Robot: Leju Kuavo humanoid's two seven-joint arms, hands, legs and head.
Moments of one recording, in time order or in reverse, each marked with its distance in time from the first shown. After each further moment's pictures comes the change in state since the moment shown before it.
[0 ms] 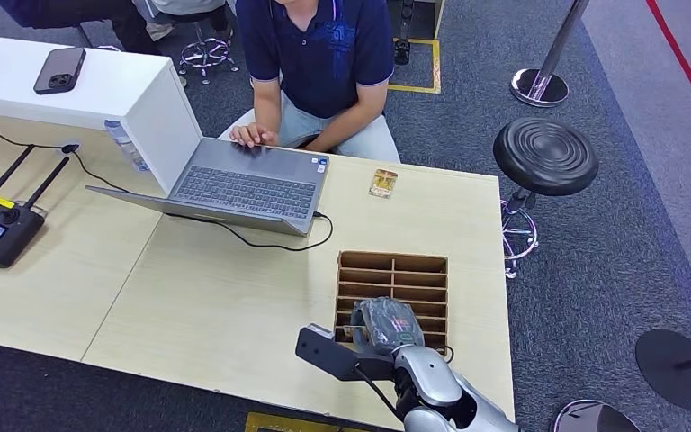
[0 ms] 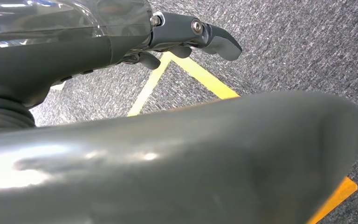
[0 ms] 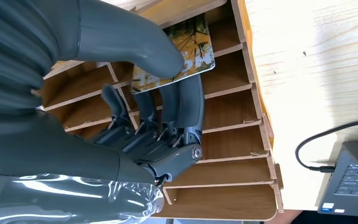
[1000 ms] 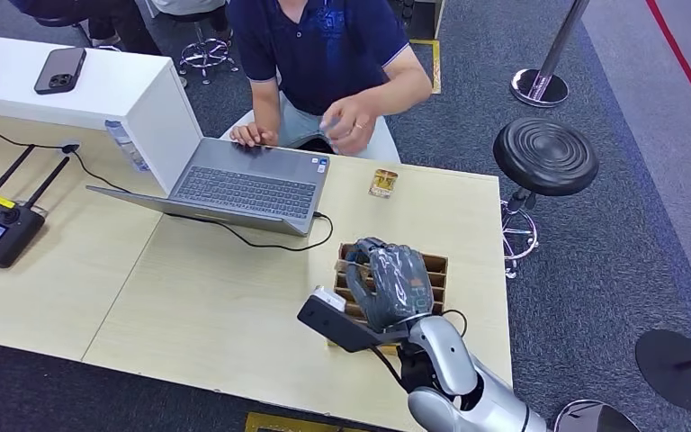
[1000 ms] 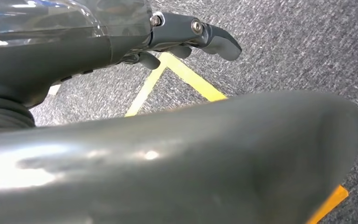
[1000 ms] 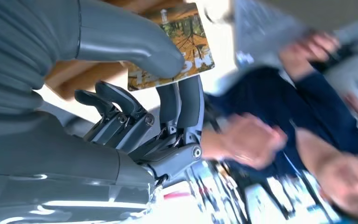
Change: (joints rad) left arm -0.001 -0.016 -0.030 -0.004 -0.028 0.010 -0.021; right arm -0.215 0.081 -0.104 0.101 0.200 -0.466 -0.276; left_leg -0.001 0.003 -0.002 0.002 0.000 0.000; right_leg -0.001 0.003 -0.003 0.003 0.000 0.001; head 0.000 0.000
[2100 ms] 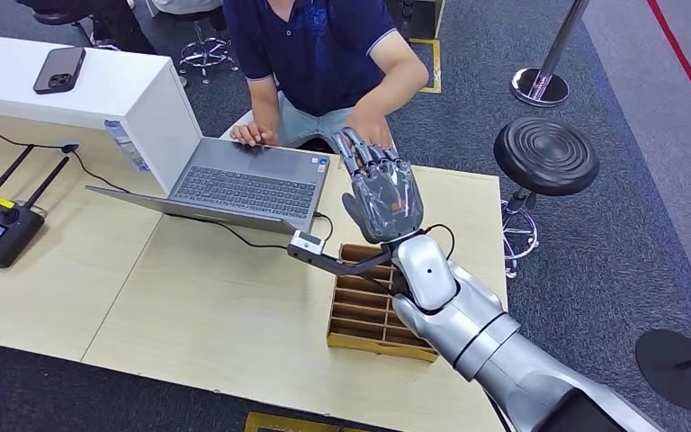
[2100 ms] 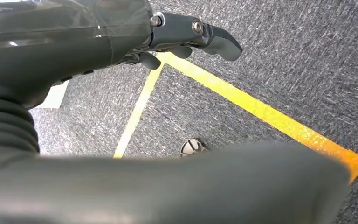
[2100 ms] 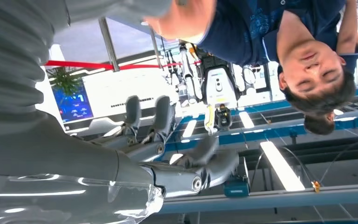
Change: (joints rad) left arm -0.002 -0.012 -0.079 -0.003 -0.056 -0.033 0.011; right arm -0.174 0.120 -0.003 0.503 0.224 -0.228 -0.122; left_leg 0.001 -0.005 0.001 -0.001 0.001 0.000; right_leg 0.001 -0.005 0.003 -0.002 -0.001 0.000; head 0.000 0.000
